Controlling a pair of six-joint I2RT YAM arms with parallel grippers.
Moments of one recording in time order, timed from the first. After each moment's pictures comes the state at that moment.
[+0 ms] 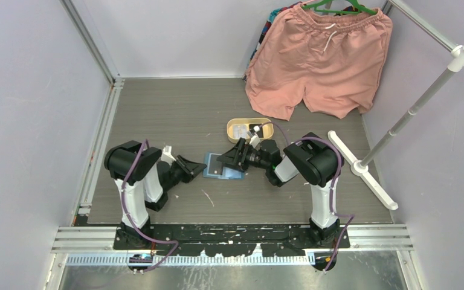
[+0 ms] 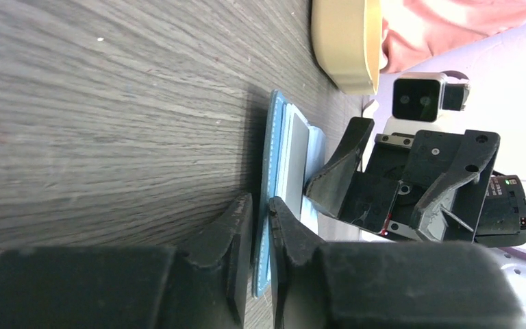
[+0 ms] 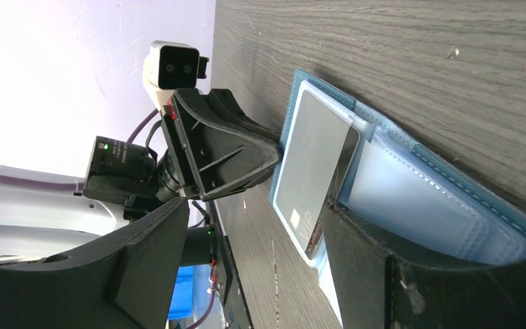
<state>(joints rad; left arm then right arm) -0.36 1.98 0.14 1.55 0.28 -1.18 0.58 2.00 0.59 1.19 -0.58 1.17</state>
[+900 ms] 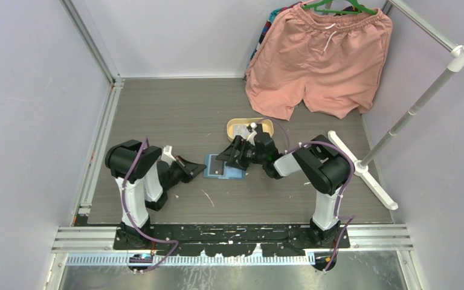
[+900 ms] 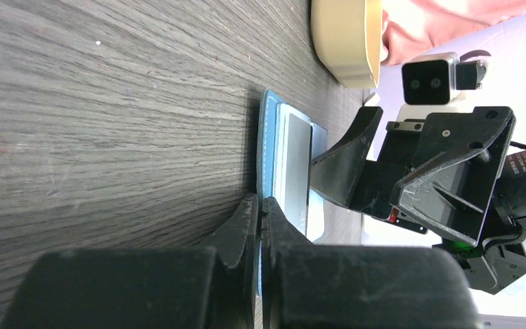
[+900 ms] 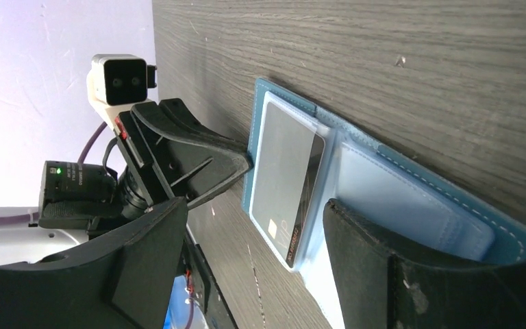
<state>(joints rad) -0.35 2.01 0.15 1.56 0.32 -1.15 0.59 1.88 0.67 0.78 -0.49 1.05</state>
